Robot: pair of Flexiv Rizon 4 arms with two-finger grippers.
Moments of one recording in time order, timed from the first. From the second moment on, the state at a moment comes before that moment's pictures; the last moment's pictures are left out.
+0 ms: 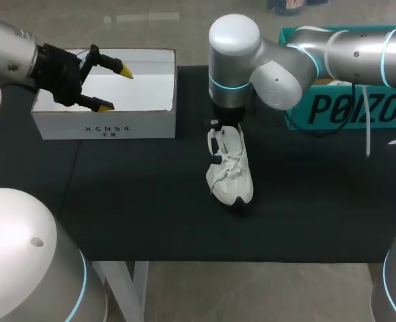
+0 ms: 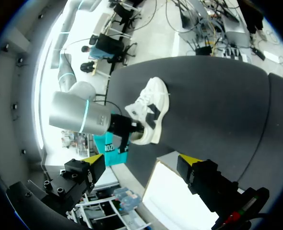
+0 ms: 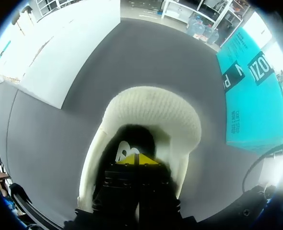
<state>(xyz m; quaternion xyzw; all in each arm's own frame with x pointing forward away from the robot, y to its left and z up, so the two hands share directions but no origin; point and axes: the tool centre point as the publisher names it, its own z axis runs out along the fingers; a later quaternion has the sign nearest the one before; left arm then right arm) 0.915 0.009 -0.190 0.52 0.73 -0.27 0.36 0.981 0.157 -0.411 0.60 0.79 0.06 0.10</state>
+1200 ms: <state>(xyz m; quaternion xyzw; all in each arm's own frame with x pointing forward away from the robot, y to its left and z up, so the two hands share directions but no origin) 0.915 0.009 -0.190 0.52 0.73 -0.27 0.36 0.955 0.143 -0.407 0.59 0.80 0.03 0.08</state>
